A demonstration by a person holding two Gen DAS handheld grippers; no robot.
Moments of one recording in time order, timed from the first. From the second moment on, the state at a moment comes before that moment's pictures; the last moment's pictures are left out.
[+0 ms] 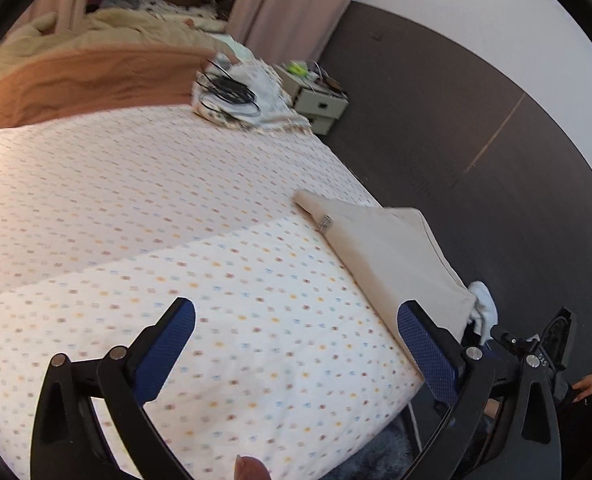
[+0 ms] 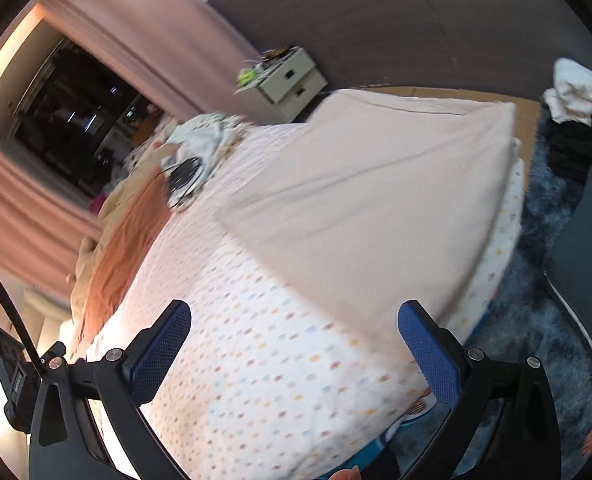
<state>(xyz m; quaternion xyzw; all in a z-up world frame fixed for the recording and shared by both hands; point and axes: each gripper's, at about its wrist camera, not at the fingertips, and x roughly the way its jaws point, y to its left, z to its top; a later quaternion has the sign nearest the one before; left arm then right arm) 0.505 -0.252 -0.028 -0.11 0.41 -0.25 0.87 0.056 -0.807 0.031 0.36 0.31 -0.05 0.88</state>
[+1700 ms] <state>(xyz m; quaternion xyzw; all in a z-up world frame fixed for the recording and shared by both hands) 0.118 0.034 -0.021 -0.09 0.25 -0.01 0.96 -0.082 -0.557 0.043 0.08 0.29 0.11 0.95</state>
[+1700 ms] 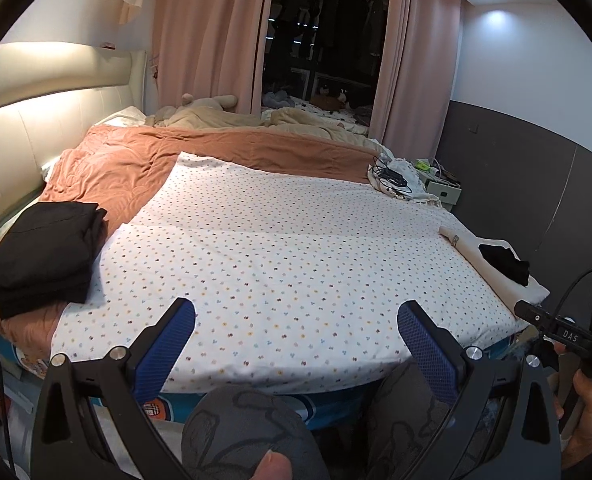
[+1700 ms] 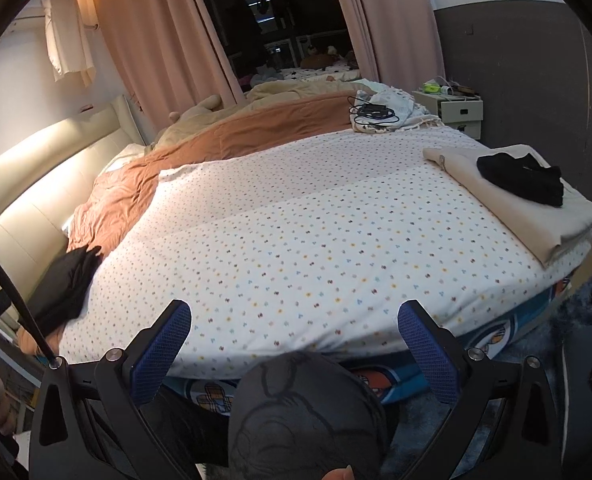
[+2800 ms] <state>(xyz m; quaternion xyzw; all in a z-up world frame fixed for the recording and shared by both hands) 0.040 0.015 -0.011 -0.06 0.19 -0.01 0.98 -0.179 -0.553 0.025 0.05 0.23 0.10 0.97</state>
